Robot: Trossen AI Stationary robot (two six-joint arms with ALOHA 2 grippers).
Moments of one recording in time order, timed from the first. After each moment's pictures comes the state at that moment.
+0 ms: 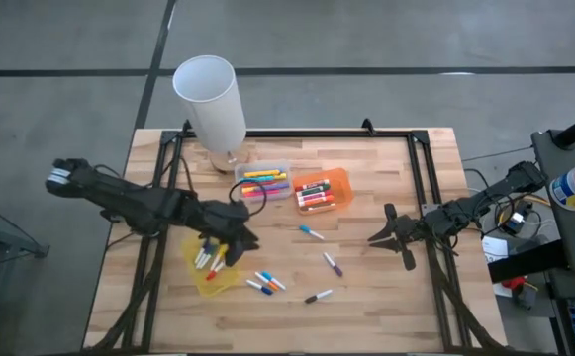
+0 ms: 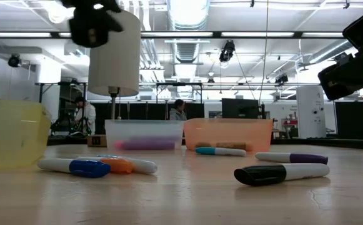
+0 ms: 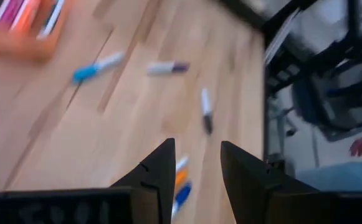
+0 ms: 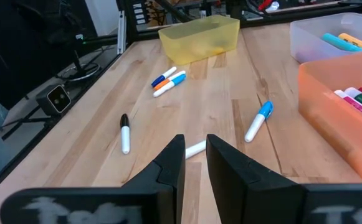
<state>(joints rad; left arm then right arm) -0.25 1.16 0.92 -0.36 0.00 -0.70 0.46 0.32 0.01 0.05 0.24 0.28</state>
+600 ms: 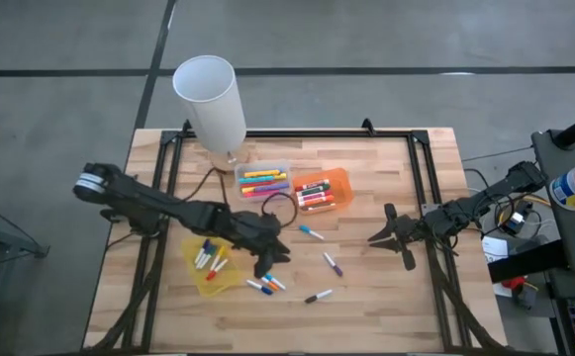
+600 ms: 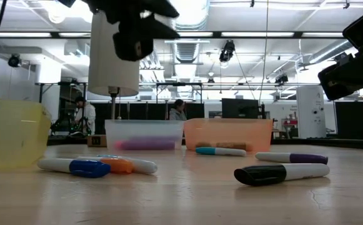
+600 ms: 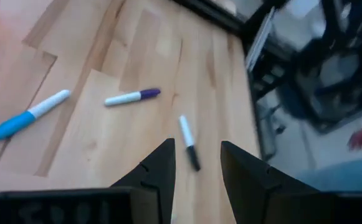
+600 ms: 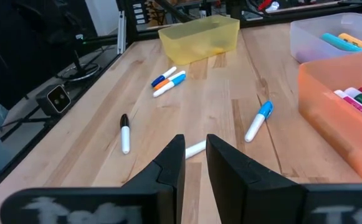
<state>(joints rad) -0.24 1.47 0.97 0.01 0.07 -0.59 0.46 0.32 0.01 0.05 0.24 0.28</state>
